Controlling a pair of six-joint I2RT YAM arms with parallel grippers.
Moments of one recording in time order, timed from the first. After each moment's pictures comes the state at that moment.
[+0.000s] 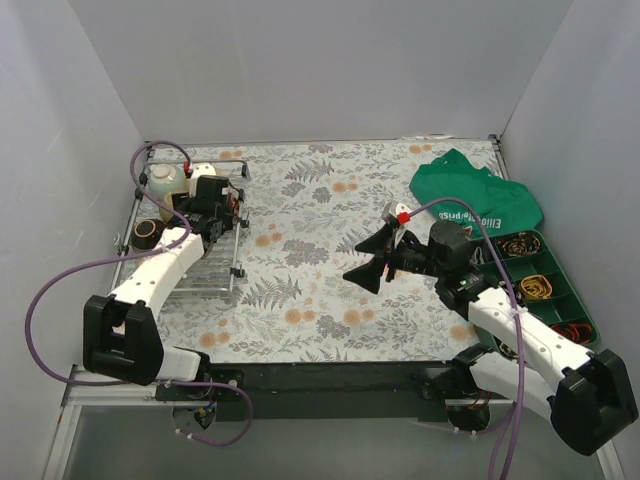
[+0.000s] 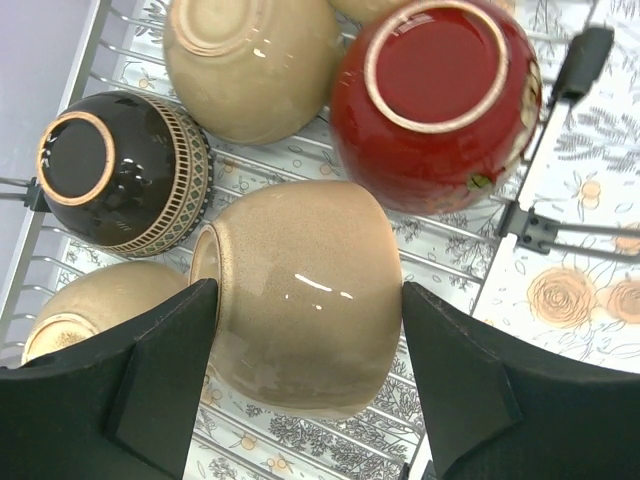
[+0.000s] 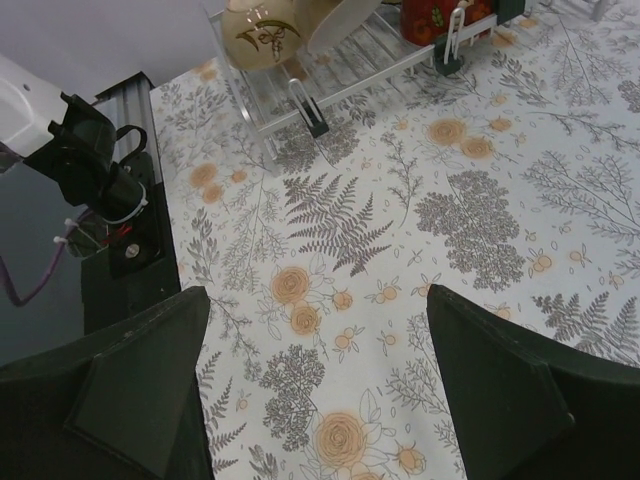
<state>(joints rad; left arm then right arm) -0.25 1.37 1.02 -0.45 -0.62 -0.23 0.56 0.96 0.57 0.23 -0.72 0.18</state>
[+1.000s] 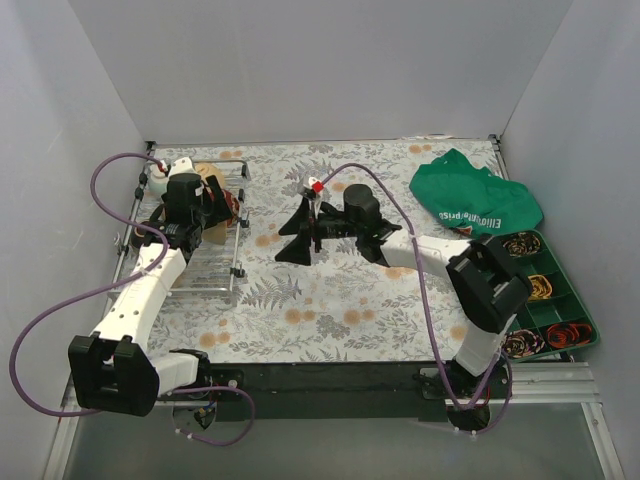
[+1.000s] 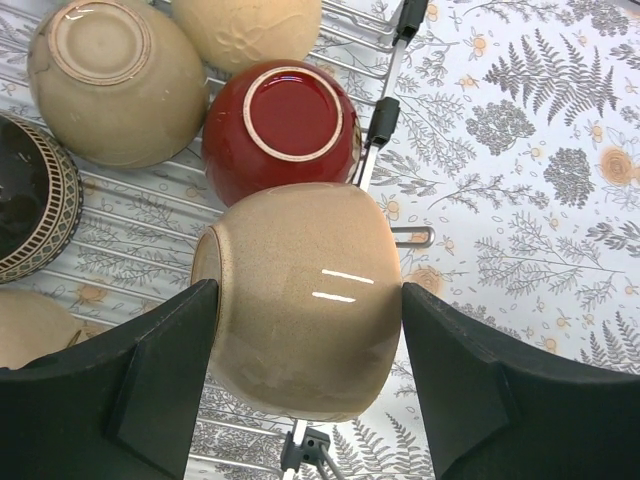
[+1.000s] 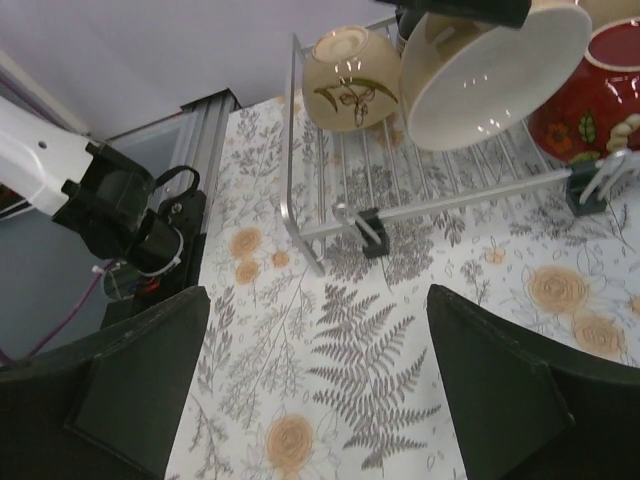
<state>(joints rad) -0.14 1.19 0.99 -0.37 -0.24 -0.39 0.76 1.71 1.03 0.59 -0.86 0.27</state>
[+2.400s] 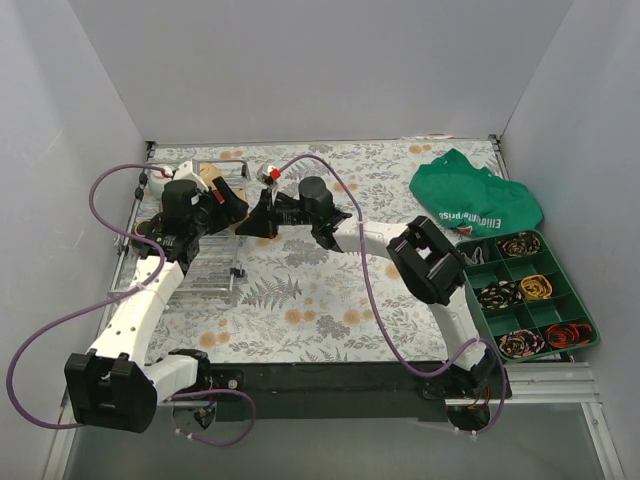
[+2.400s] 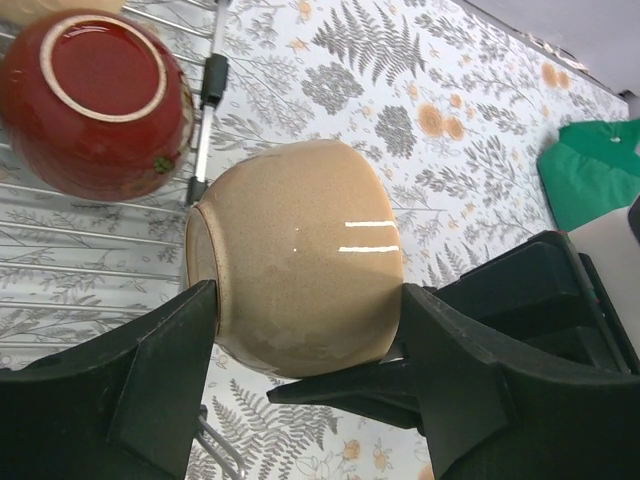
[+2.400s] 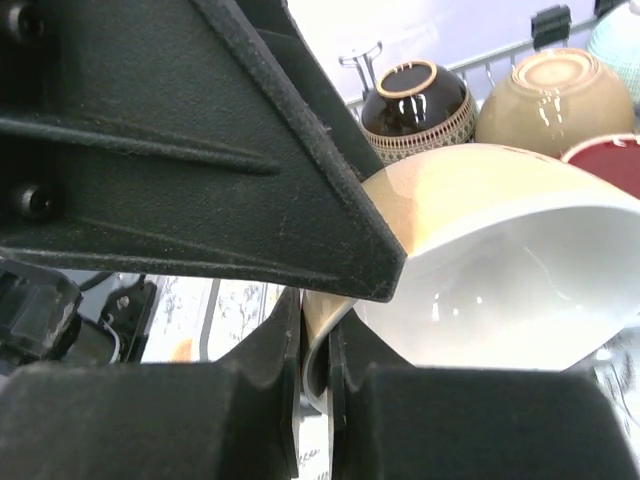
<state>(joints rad) -0.13 1.12 0.94 -0.29 0.06 -0.54 0.85 2.20 1.54 0.73 -0.78 0.41</state>
